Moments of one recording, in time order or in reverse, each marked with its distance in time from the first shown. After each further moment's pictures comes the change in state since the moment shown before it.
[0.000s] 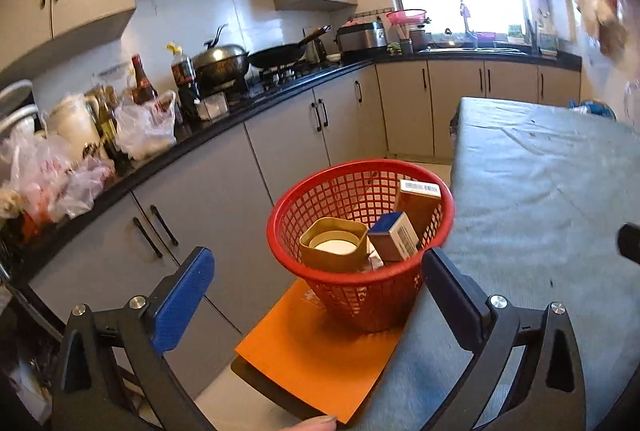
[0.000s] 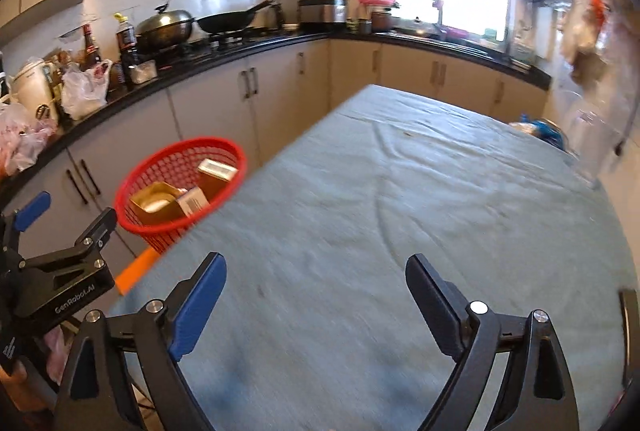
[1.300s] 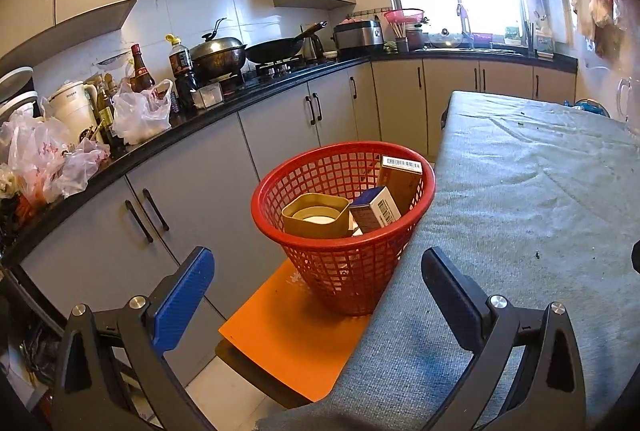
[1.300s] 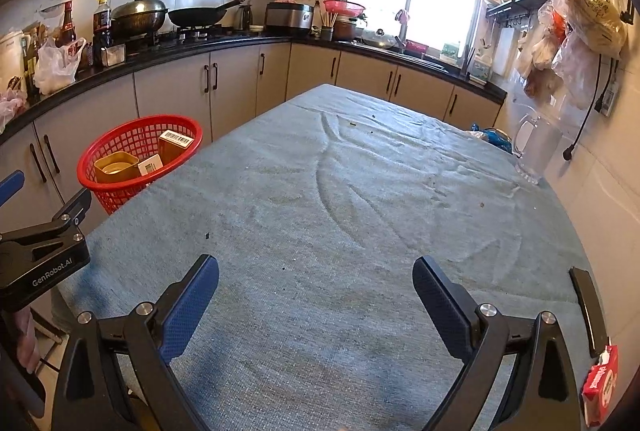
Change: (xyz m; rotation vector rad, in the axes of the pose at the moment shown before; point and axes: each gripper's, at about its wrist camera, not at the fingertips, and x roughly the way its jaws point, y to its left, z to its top) left arm -0.006 -0.011 -0.025 -0.034 0.013 -0.019; right arm -0.018 0.004 -0.033 -0.067 -0.032 -0.168
